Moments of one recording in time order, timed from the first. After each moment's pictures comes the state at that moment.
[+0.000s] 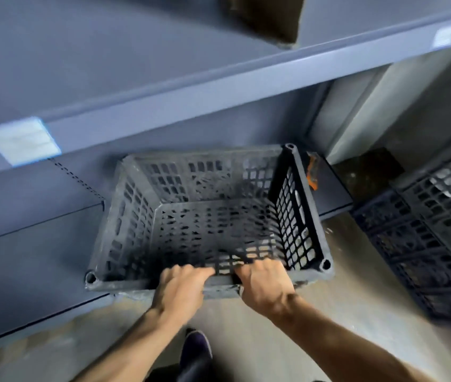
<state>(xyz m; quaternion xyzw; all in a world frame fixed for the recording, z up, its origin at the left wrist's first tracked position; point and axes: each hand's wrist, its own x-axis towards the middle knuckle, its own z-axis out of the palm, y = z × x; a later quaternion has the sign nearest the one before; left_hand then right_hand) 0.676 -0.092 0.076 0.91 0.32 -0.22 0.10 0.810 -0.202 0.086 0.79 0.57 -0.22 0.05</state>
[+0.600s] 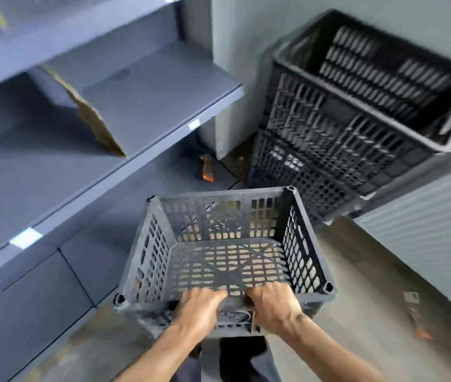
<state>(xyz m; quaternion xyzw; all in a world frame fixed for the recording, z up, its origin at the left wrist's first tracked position) 0.700 -0.323 0.342 0.94 0.08 -0.28 0.17 0.785 -0.487 0.356 0.87 0.37 -0.31 0.07</state>
